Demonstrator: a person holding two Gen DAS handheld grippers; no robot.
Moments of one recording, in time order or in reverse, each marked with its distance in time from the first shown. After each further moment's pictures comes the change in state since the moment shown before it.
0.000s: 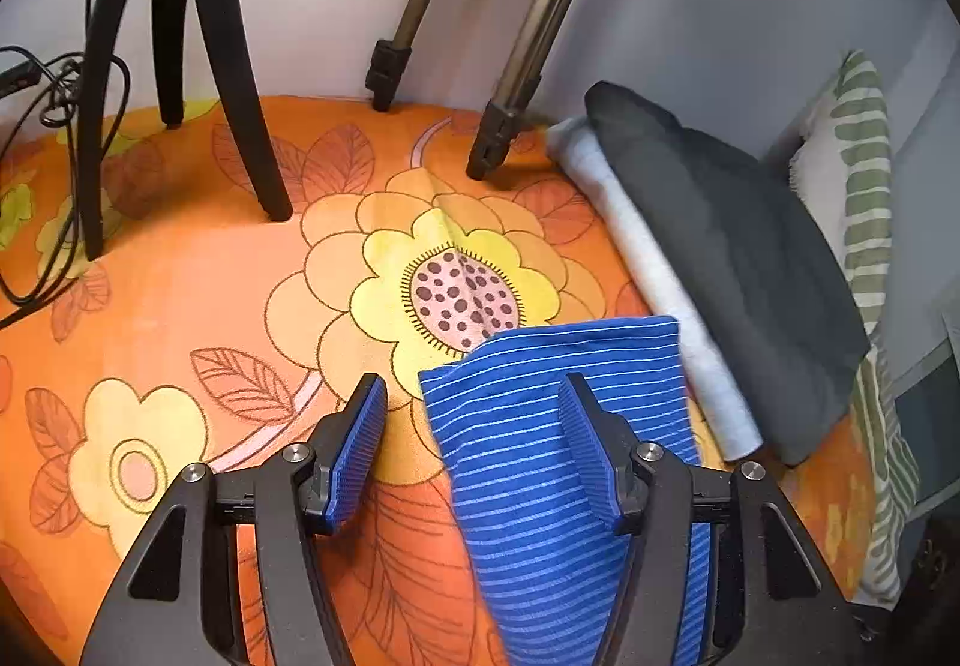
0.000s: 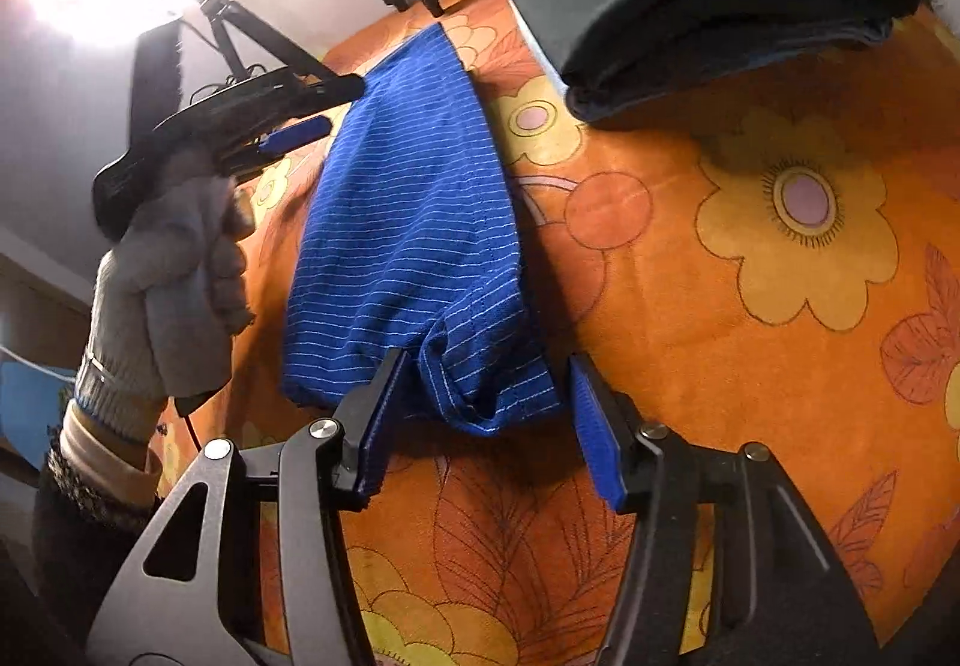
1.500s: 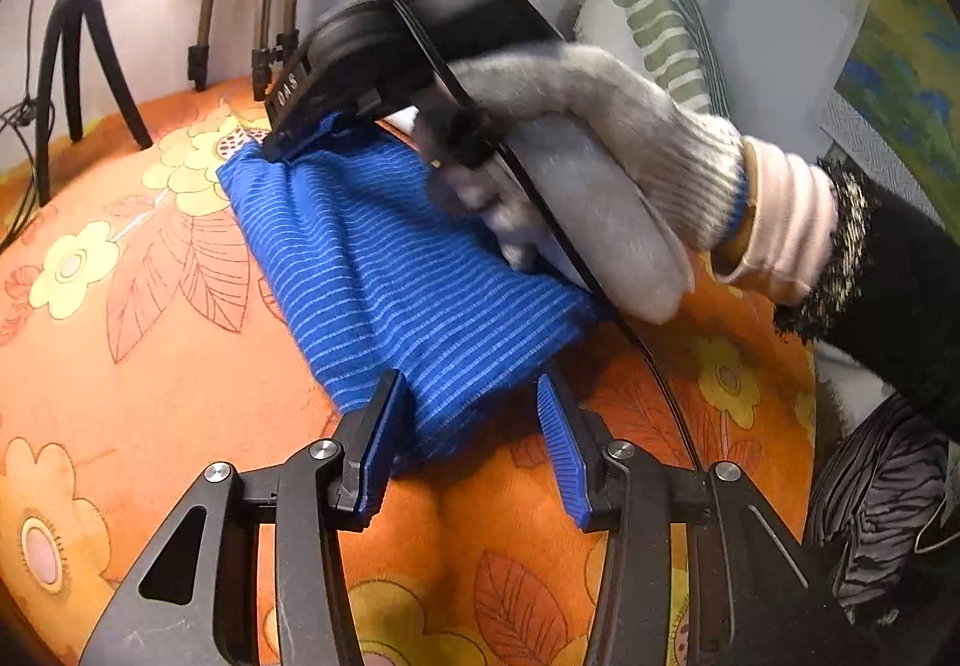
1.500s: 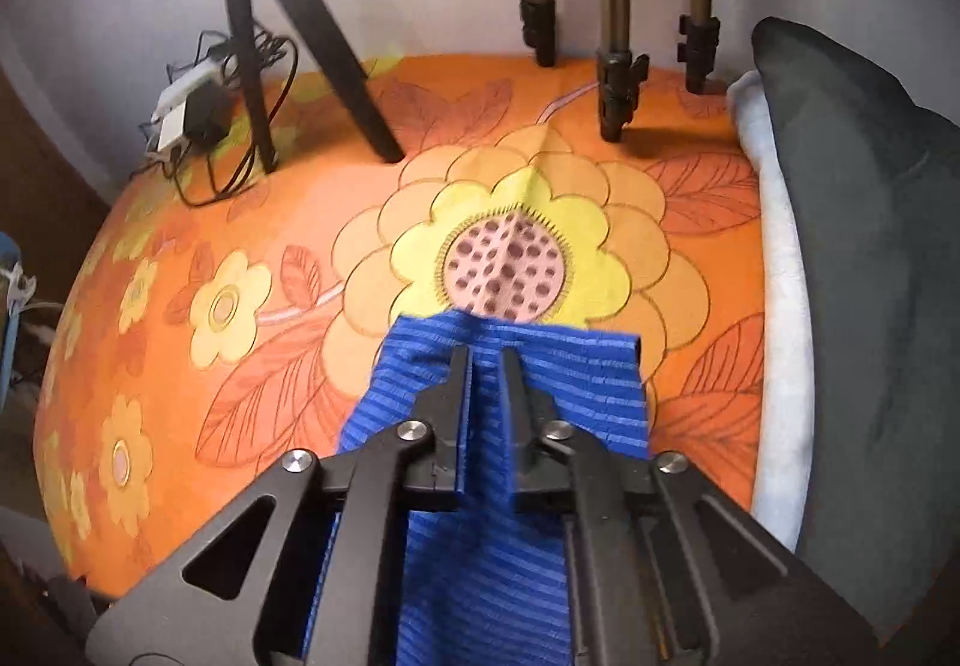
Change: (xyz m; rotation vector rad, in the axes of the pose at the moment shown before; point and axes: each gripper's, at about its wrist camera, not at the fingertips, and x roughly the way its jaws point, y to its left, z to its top) left arm -0.082 -0.076 -0.144 0.378 0.038 -0.216; right arm 0.119 0.089 0.155 -0.389 0.032 -0.041
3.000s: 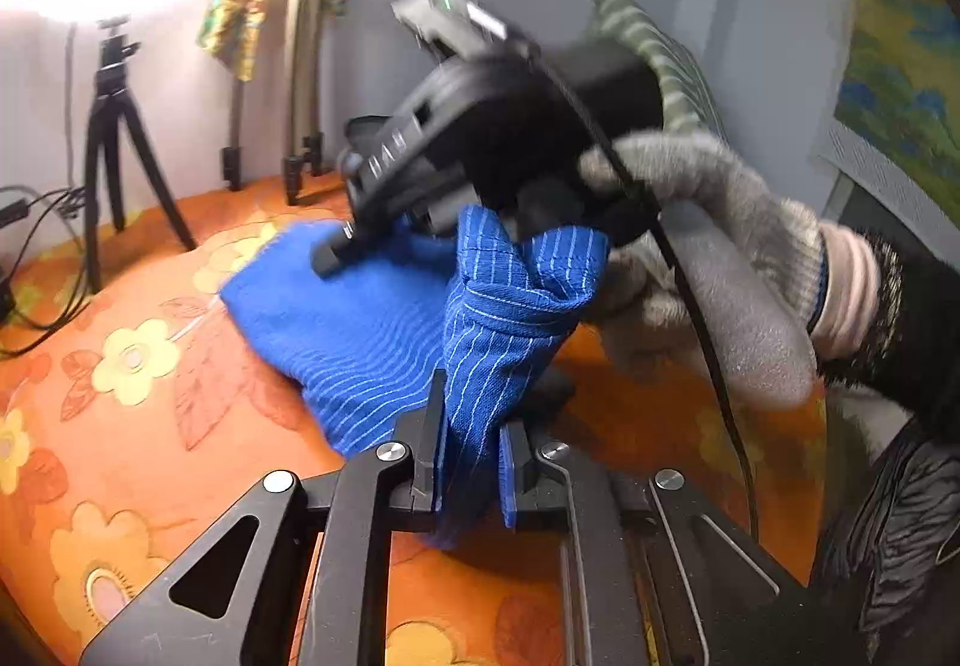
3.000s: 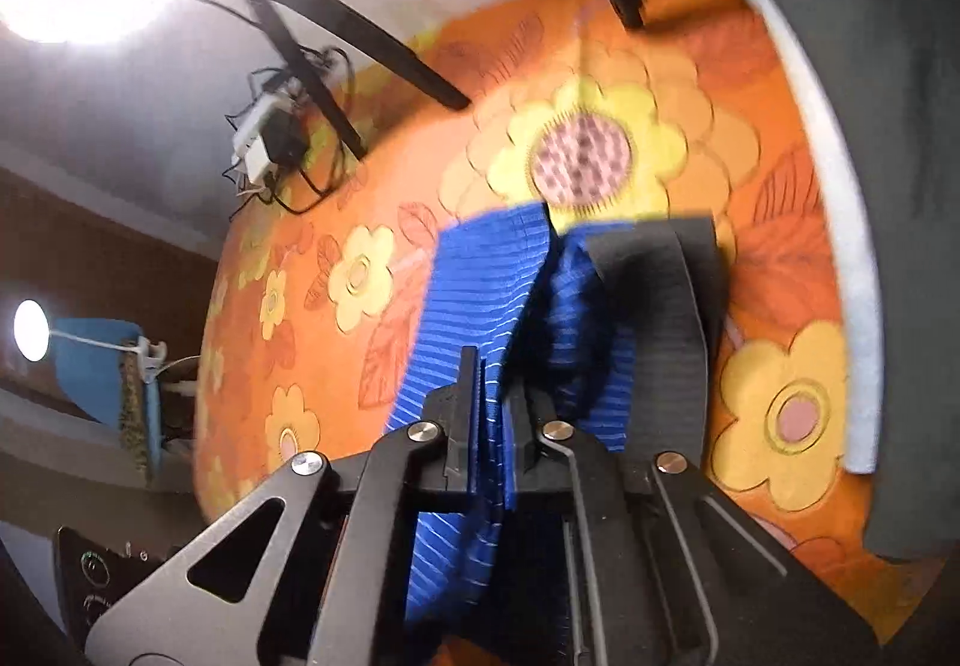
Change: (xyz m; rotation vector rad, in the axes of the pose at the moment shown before) left arm -0.039 -0.016 0.011 0.061 -0.194 0.077; right arm -0.044 -0.003 -0.023 0.216 0.067 0.265
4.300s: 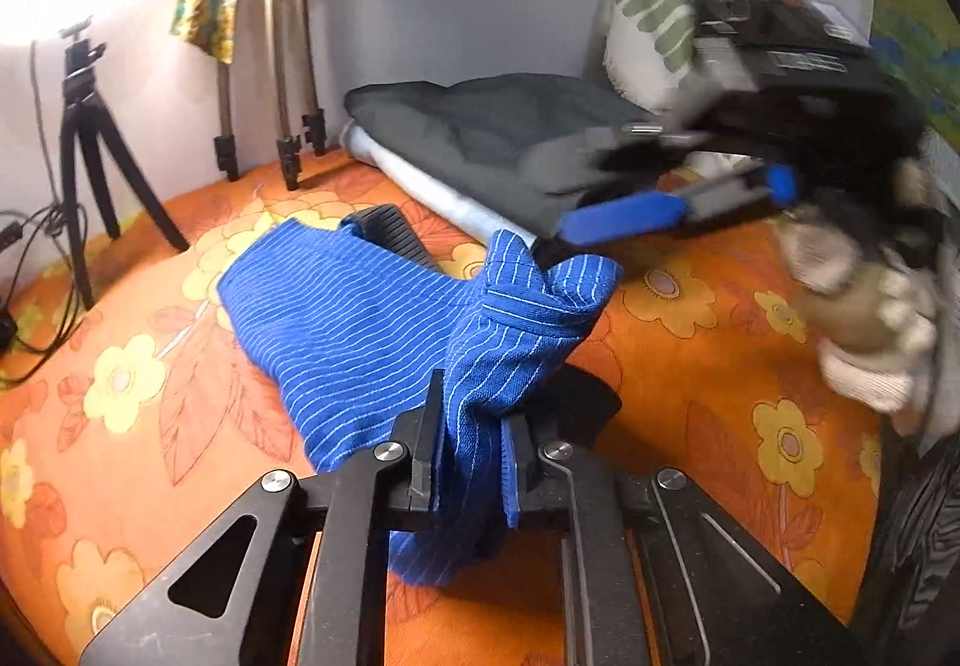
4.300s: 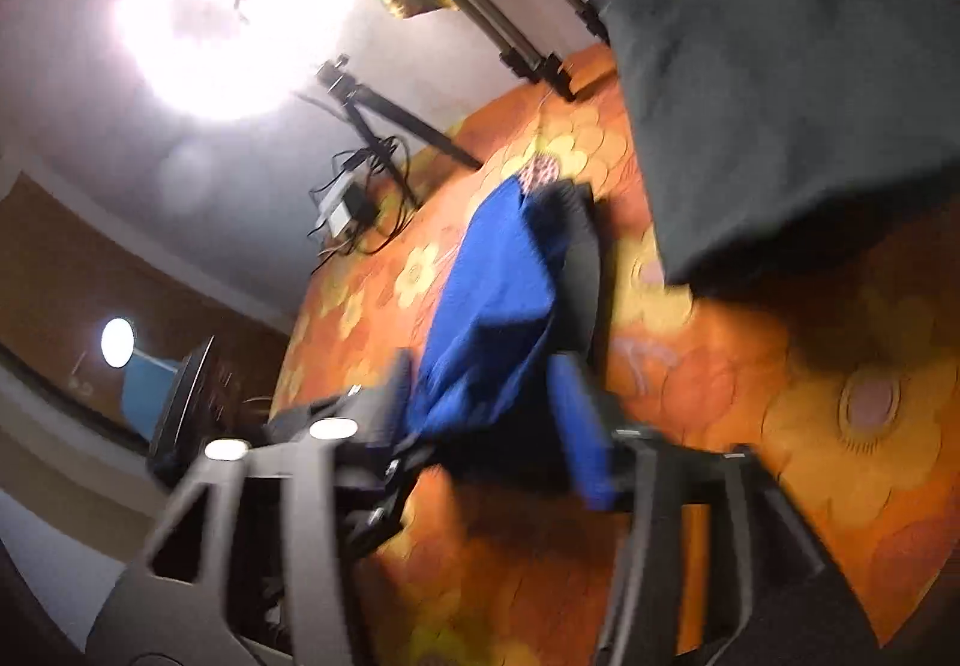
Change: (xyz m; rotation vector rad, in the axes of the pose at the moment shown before) left arm 0.027 0.000 0.008 0.022 0.072 0.092; right arm -0.095 -0.056 -0.076 0.106 -0.194 0.179
